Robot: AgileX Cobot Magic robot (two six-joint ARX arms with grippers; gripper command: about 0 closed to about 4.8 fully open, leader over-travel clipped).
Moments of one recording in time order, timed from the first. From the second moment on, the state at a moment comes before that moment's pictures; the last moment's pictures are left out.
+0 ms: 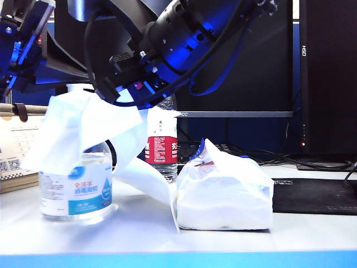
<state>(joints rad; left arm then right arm) -0.34 1.10 0.36 0.61 0.48 -0.32 0.99 1.54 0.84 0.25 0.13 -0.42</state>
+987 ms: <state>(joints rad) -0.34 1.00 0.36 0.49 0.55 -0.32 0.97 1.56 0.84 0.26 0.13 -0.40</state>
